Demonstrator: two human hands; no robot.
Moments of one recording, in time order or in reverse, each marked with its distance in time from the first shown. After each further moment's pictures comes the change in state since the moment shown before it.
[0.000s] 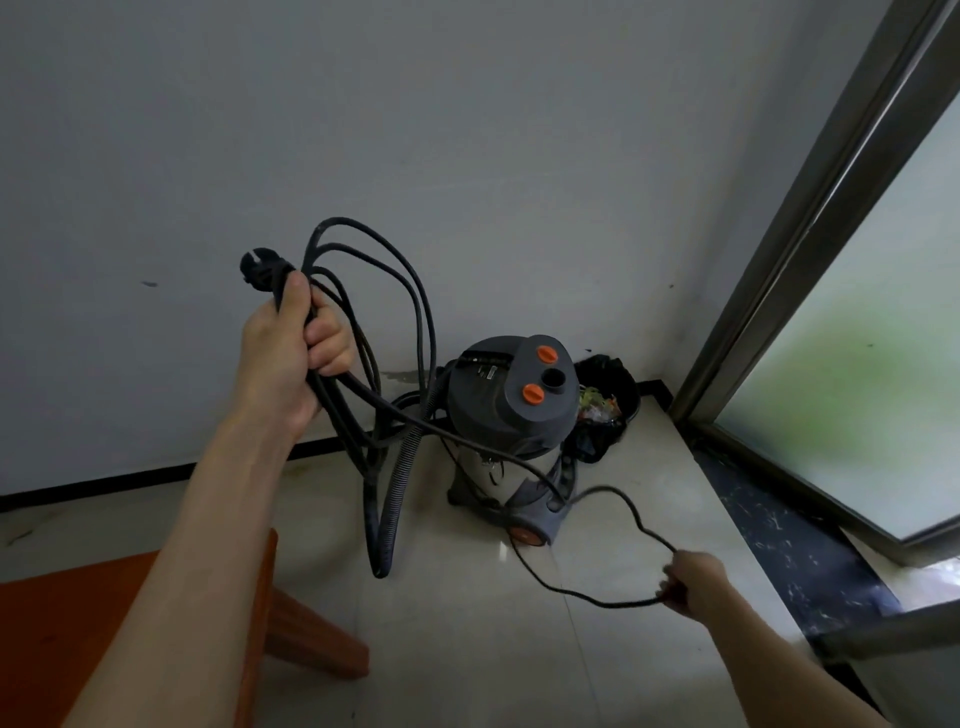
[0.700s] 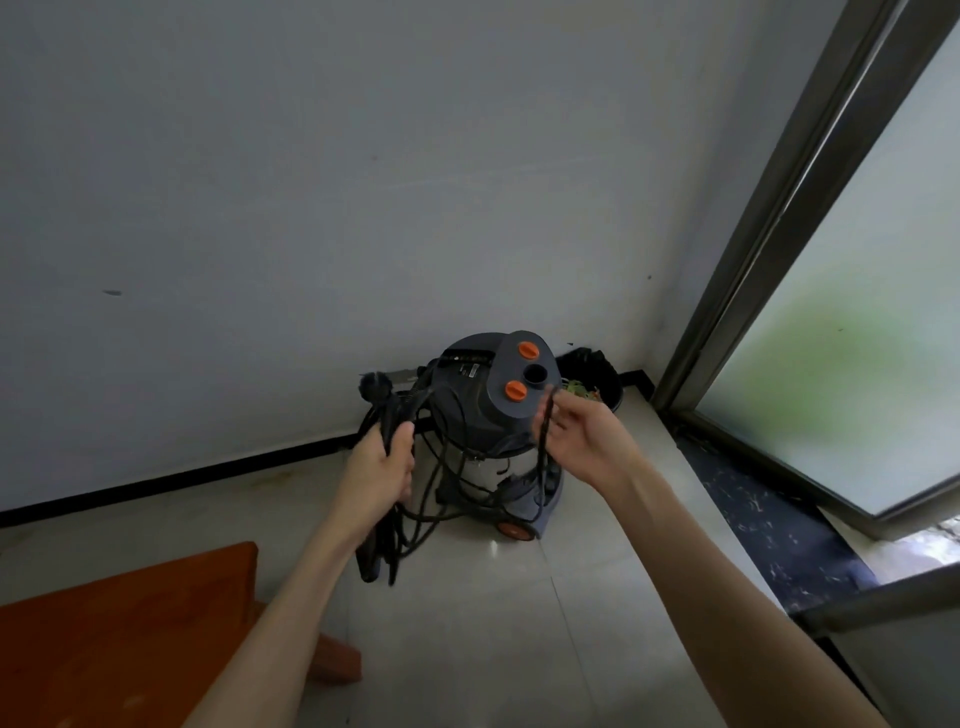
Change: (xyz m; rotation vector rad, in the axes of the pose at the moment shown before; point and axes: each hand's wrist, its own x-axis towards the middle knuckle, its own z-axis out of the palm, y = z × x) left_hand -0.030 -0.116 -0.013 0.656 -0.142 -0.219; right_hand -0.124 -0.126 0.054 0.843 -0.852 -0.171
